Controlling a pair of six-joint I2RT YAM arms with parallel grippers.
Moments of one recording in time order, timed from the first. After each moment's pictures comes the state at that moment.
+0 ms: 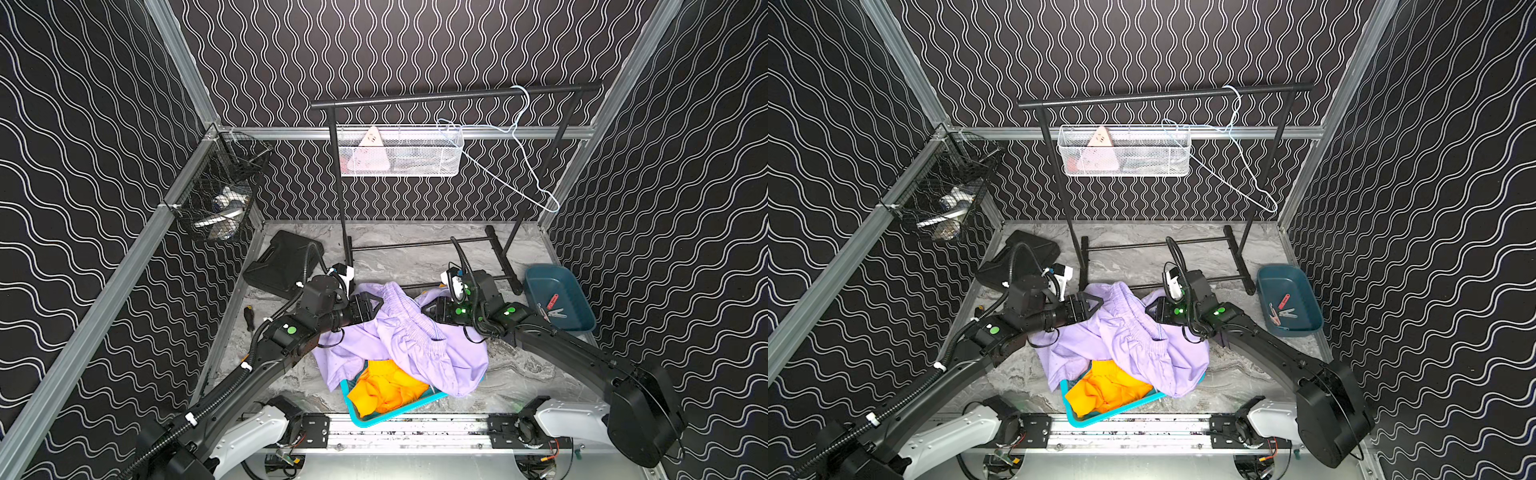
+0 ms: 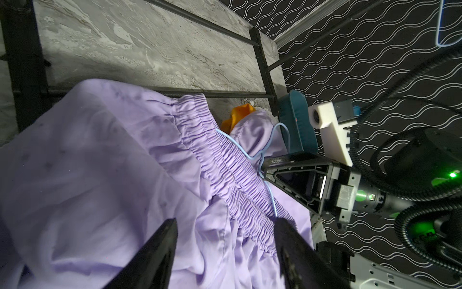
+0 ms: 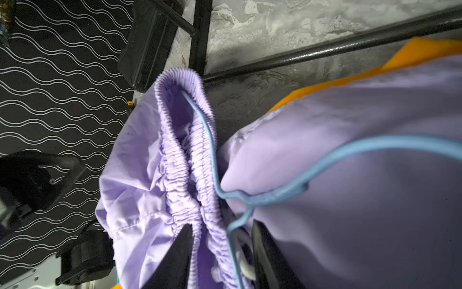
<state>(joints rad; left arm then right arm) -0.47 0.98 0.78 -0.35 0.29 -0.76 0.59 1.28 0.80 -0.25 -0.34 0.67</state>
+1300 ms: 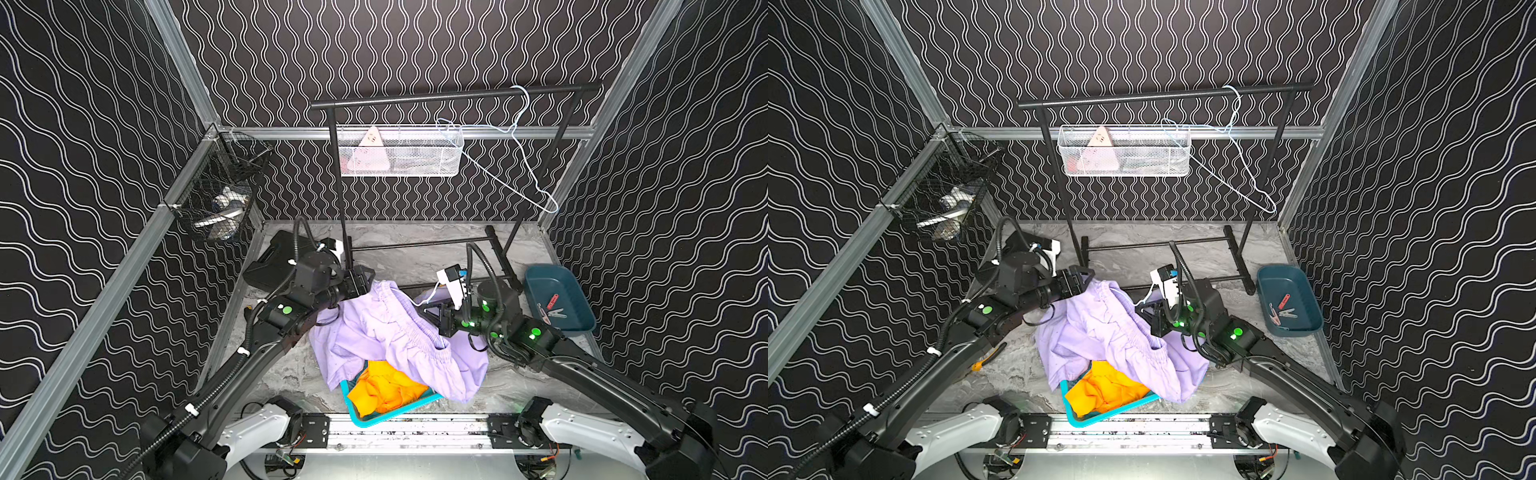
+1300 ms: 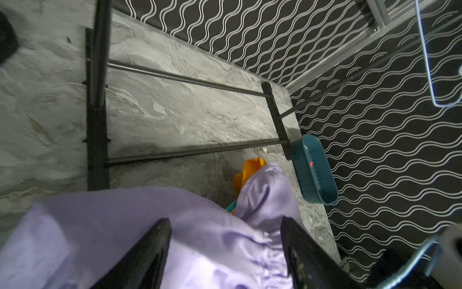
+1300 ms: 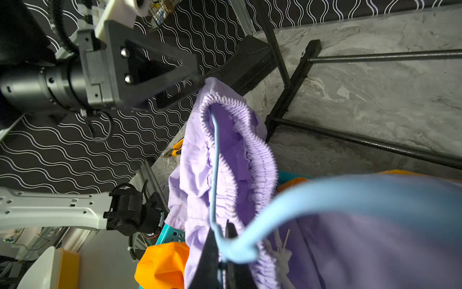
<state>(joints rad) -0.36 1.05 0.99 -0.42 0.15 -0.68 0.78 0.99 0.80 -0.19 -0.29 0.47</state>
